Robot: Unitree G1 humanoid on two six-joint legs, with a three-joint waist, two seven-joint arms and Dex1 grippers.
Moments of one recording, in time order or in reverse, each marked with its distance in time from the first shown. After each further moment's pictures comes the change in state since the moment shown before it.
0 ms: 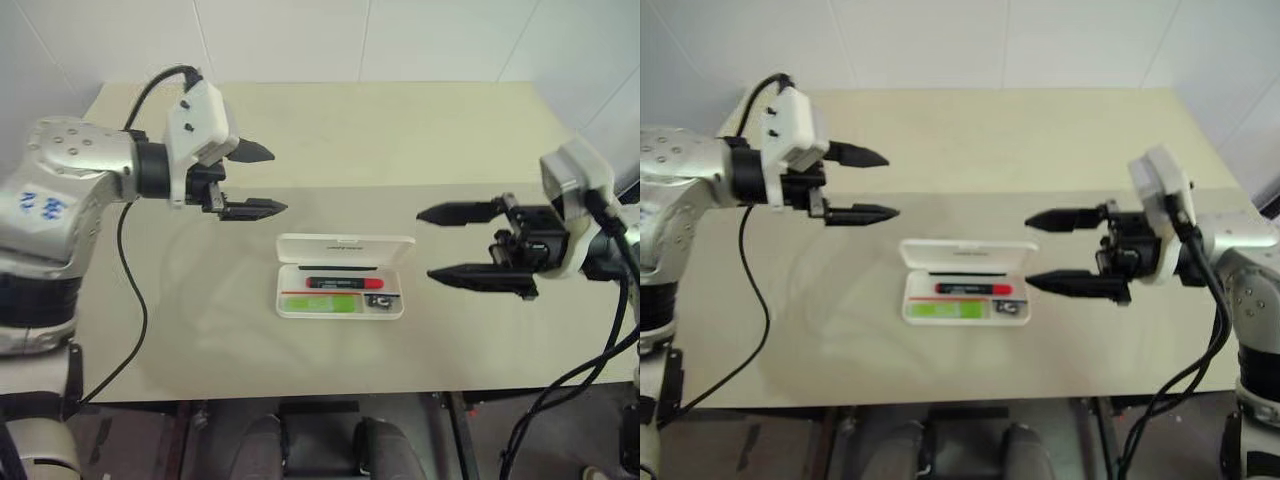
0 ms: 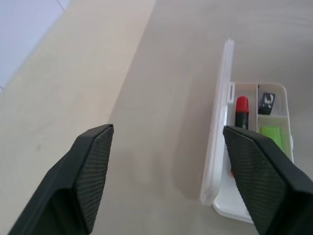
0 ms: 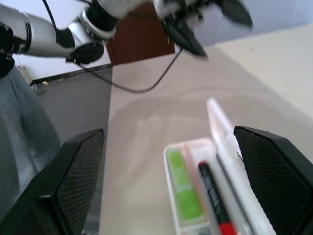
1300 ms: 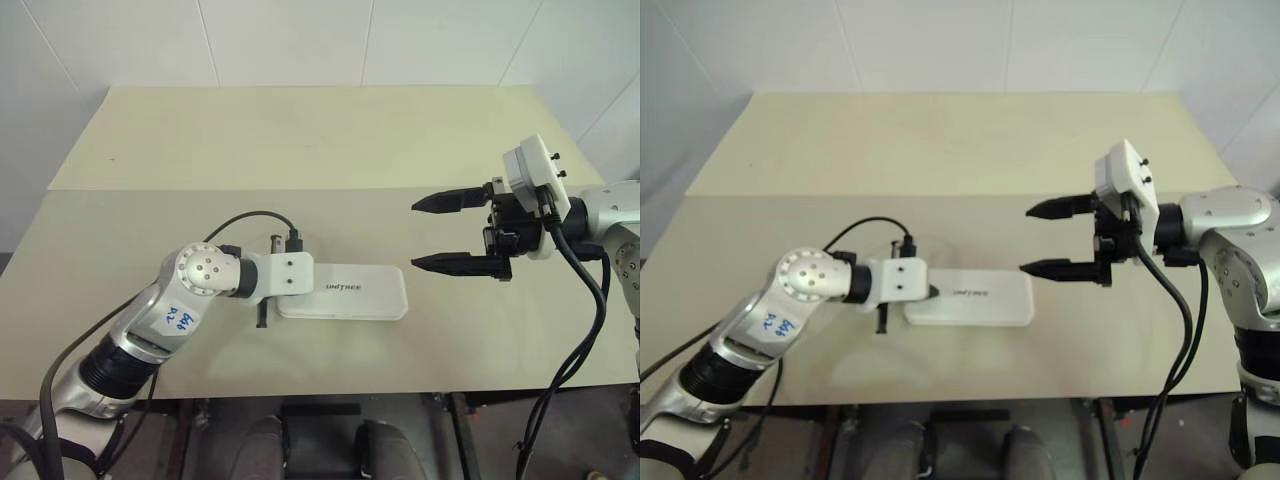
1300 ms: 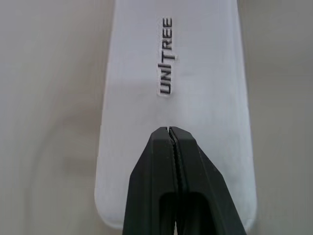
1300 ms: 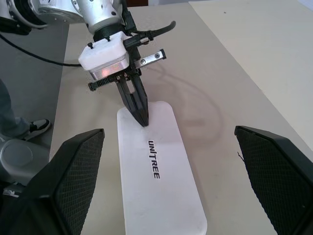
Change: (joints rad) left arm 0.390 -0.193 -0.192 -0.300 0.328 0.025 0.110; right arm -0.073 -0.058 0.168 0.057 -0.219 -0.106 -0.013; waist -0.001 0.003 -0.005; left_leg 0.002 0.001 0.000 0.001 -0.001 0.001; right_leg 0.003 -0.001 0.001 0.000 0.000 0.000
